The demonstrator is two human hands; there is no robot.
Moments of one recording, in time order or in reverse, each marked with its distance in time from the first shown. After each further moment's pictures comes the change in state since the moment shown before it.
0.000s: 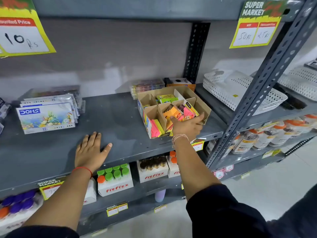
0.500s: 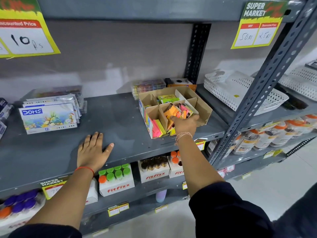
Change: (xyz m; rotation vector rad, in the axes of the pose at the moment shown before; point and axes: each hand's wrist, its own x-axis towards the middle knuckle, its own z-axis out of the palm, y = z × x) left_hand 0.001 0.000 0.000 0.056 0.008 0.027; right_hand 0.010 -0.003 -0.002 0.142 -0.174 -0.028
